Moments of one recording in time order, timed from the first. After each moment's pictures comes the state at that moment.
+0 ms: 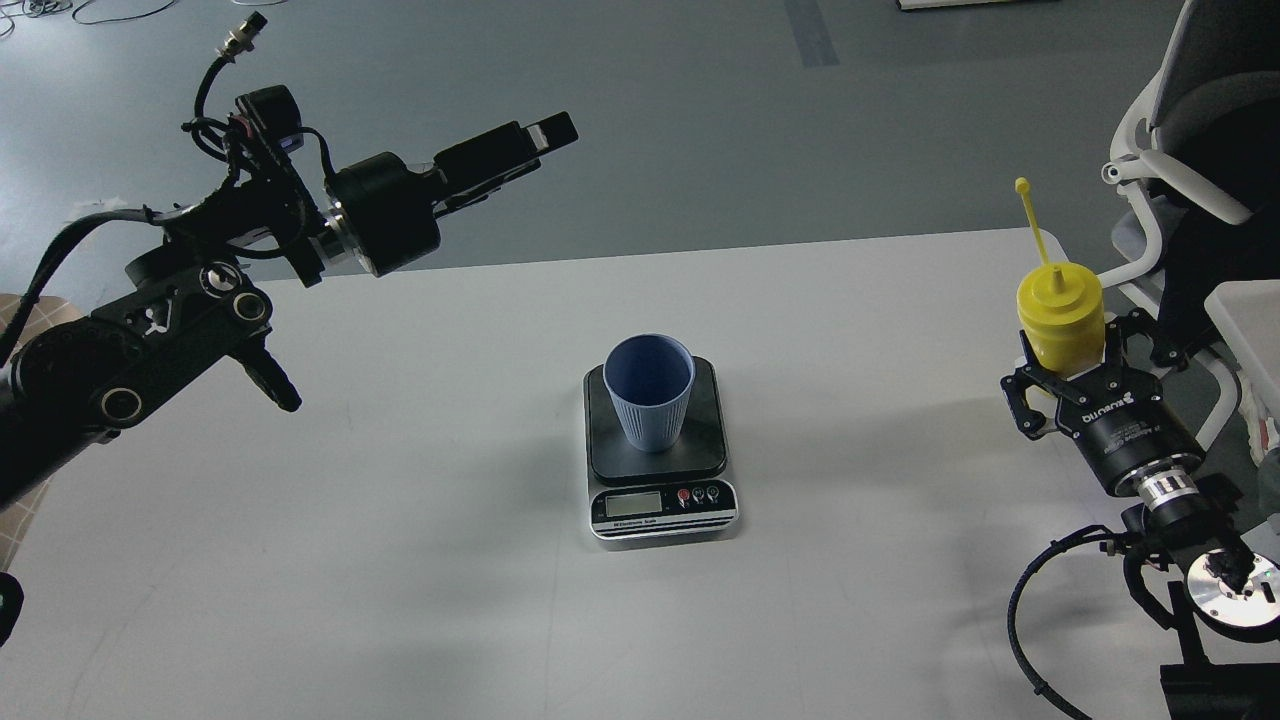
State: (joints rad) left arm -0.94 0.56 -0.57 -1.12 1.03 -0.25 -0.49; right arm 0.13 0.00 1.86 1.20 -0.53 0.49 -0.25
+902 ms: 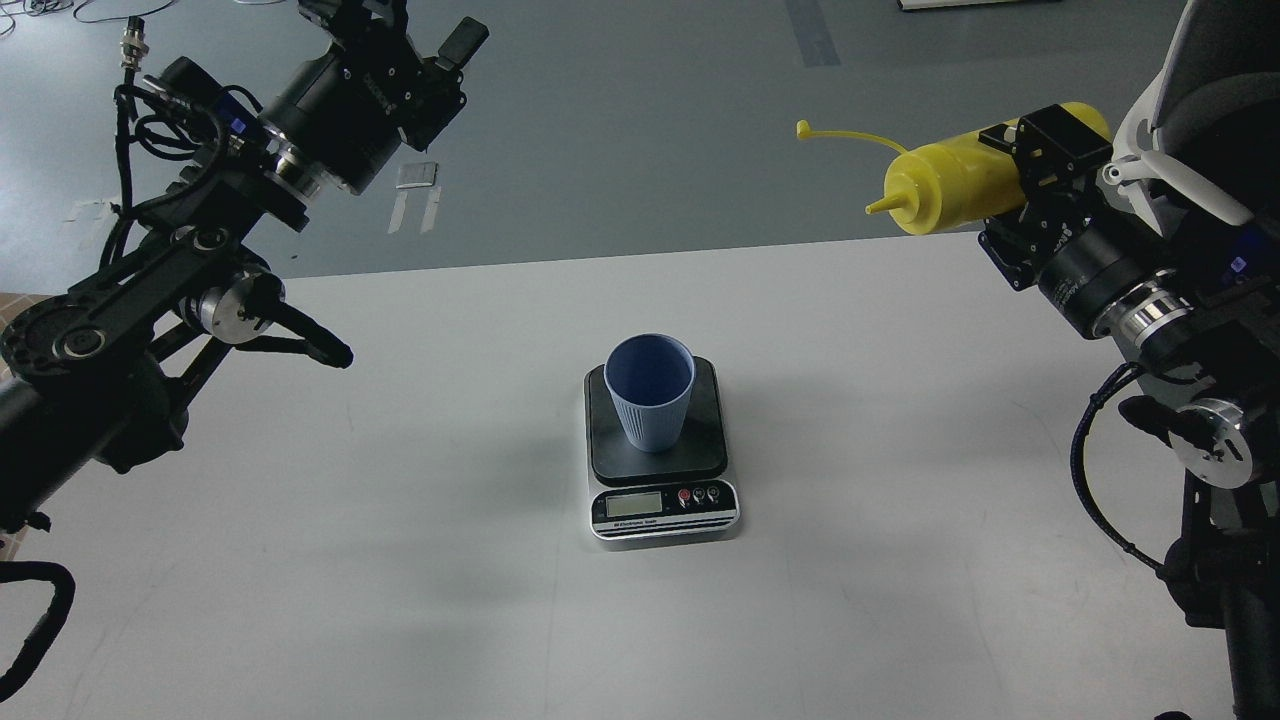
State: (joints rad) left arm -0.91 0.50 -0.67 -1.08 0.58 -0.21 -0.49; right arm 0.27 0.00 1.76 1.56 -1.34 0.49 -0.26
